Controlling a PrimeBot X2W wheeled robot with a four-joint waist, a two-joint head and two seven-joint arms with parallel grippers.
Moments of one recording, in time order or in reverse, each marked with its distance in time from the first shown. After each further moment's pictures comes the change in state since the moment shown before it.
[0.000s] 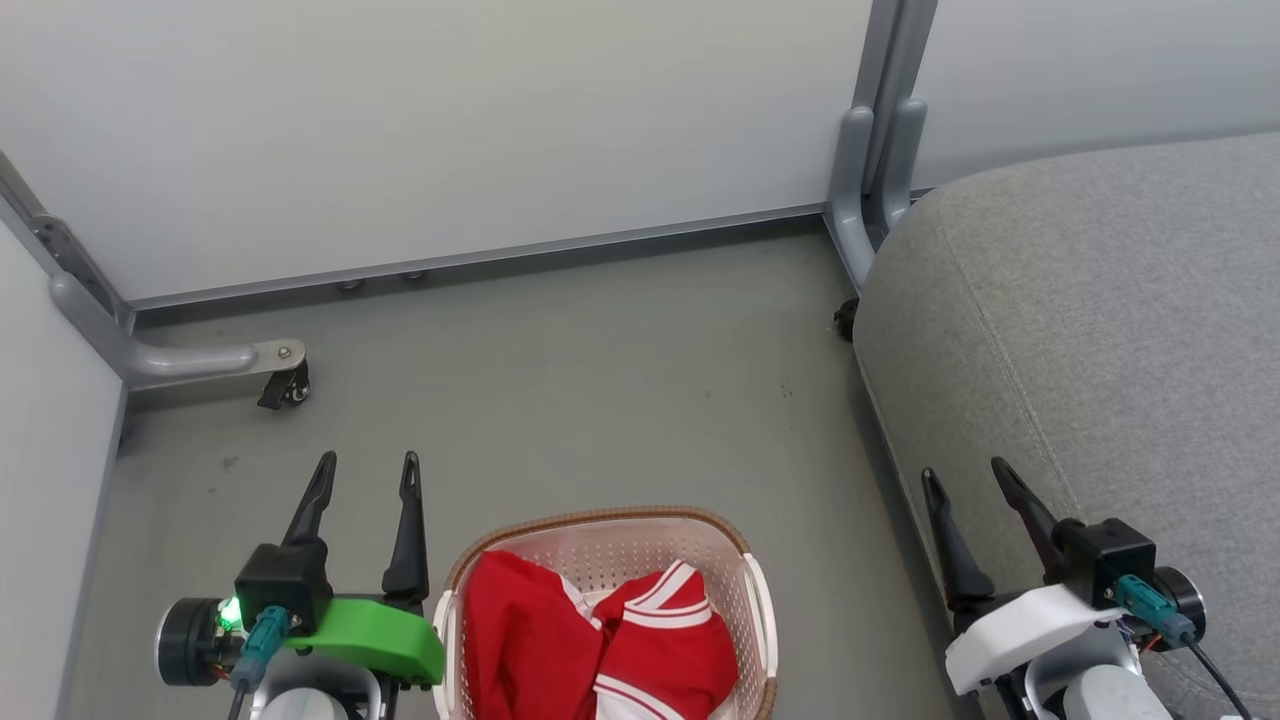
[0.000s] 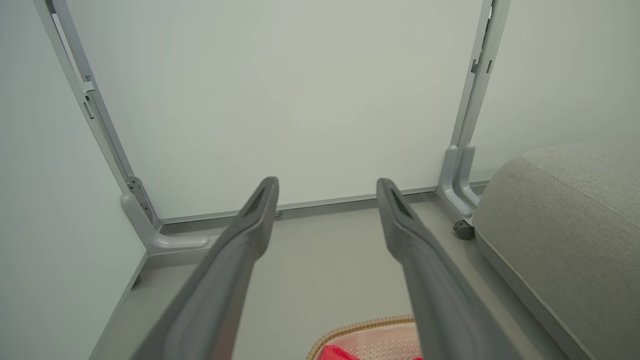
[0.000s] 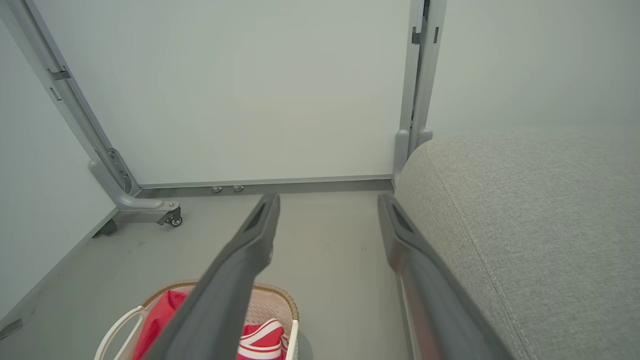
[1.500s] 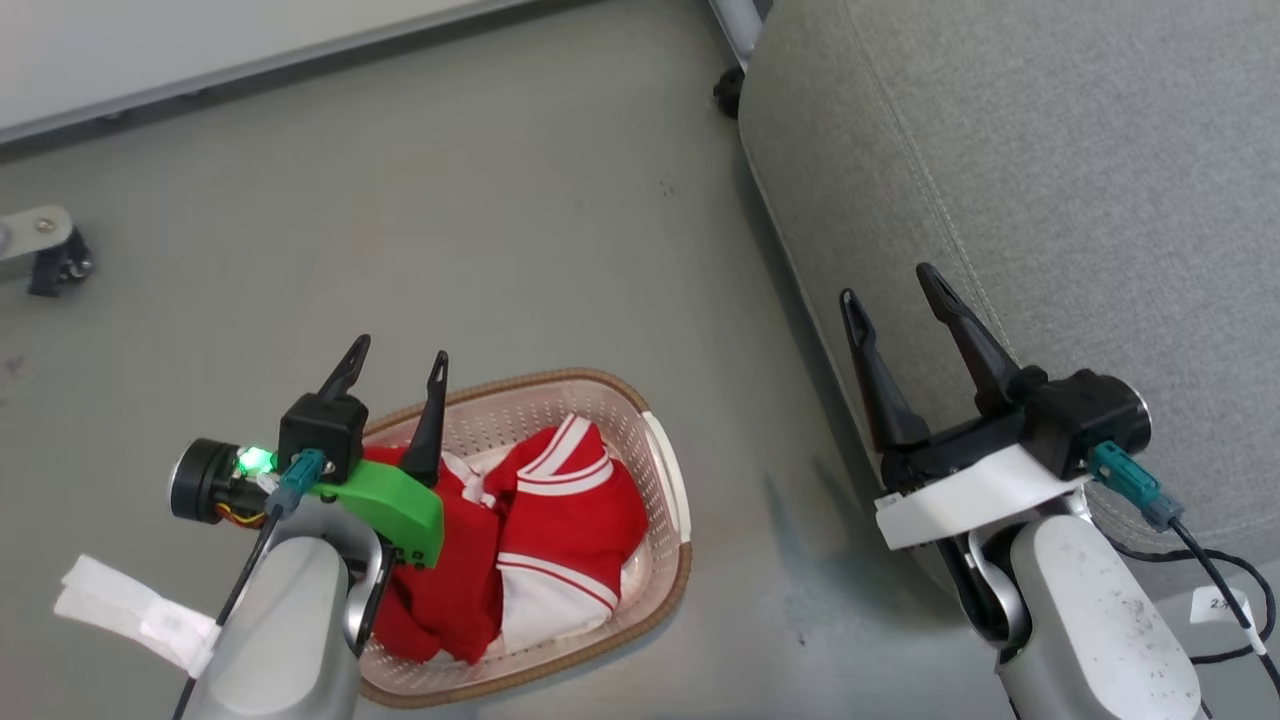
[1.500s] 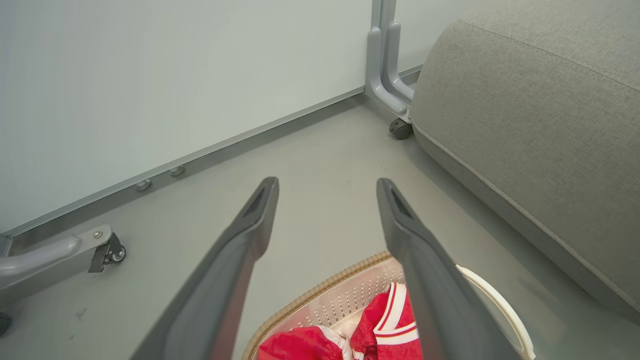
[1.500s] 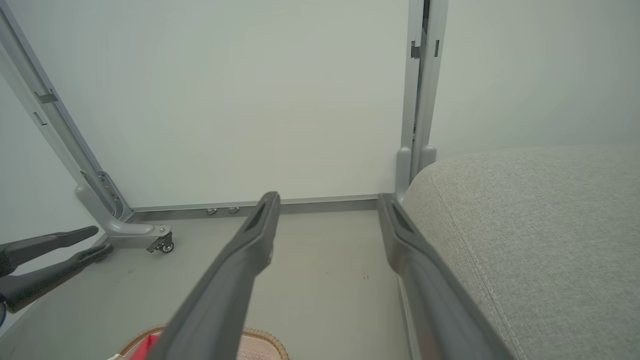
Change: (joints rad) left arm -0.330 0.035 -0.074 0.322 0.084 -0.101 -0.002; right arm -0.213 -0.002 0.142 -0.170 0.040 0.000 -0.002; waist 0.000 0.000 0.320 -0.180
